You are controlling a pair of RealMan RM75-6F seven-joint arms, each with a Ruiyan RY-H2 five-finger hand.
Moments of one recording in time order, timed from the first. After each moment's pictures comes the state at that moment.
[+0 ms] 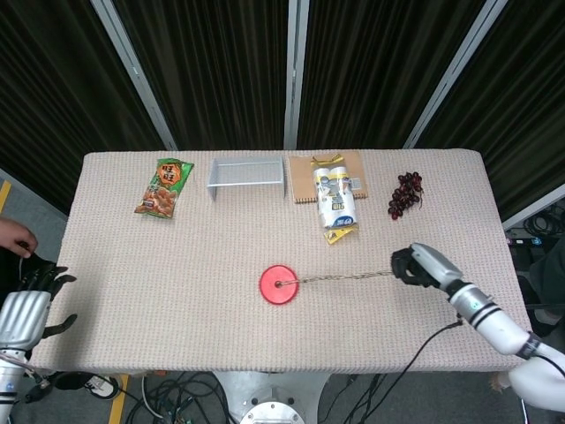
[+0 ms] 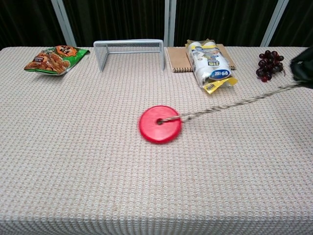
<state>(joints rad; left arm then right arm) -0.10 -1.19 -0.01 -1.44 1.49 1.41 0.00 0.58 -1.04 0.05 -1.52 -1.54 0.81 0.81</state>
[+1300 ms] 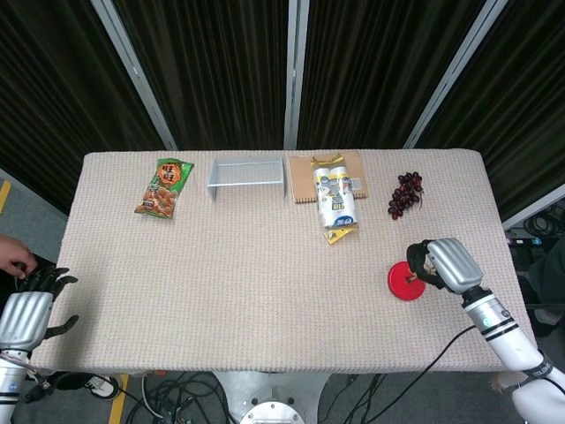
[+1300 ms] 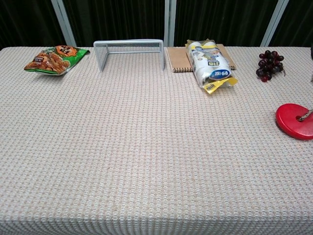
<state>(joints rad) -0.10 -1.20 0.00 -1.45 1.48 1.40 0.02 0.47 -1.10 0.08 -1.53 -1.58 1.08 0.37</state>
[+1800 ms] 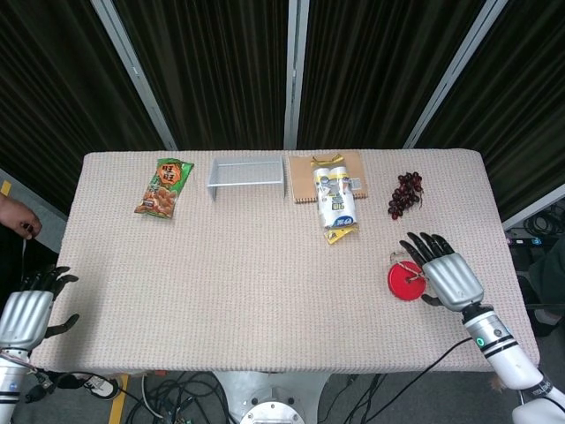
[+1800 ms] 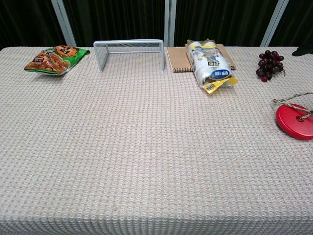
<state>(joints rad) -0.10 -1.19 0.00 -1.46 1.48 1.41 0.02 0.42 -1.10 0.04 -1.61 -1.52 1.11 -0.17</state>
